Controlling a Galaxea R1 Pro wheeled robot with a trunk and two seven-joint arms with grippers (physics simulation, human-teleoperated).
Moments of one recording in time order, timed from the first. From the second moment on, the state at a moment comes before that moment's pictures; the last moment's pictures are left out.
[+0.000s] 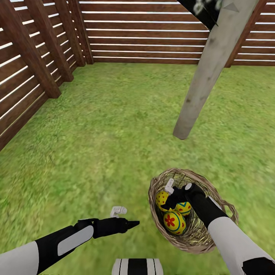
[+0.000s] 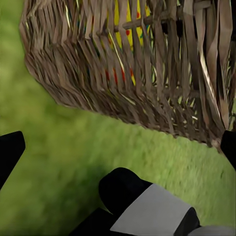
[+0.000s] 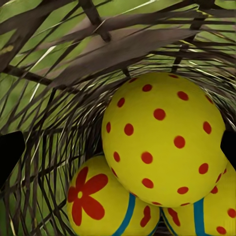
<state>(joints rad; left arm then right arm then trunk) -0.71 0.36 -1.23 -1.04 1.44 0.23 -0.24 -0.78 -0.07 0.20 -0.76 0.64 0.37 0.85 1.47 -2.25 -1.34</state>
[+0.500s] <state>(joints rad) -0.71 0.37 -1.23 -1.05 1.44 0.23 -0.24 -0.78 -0.07 0.19 -0.76 0.64 0.37 0.85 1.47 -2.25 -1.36</state>
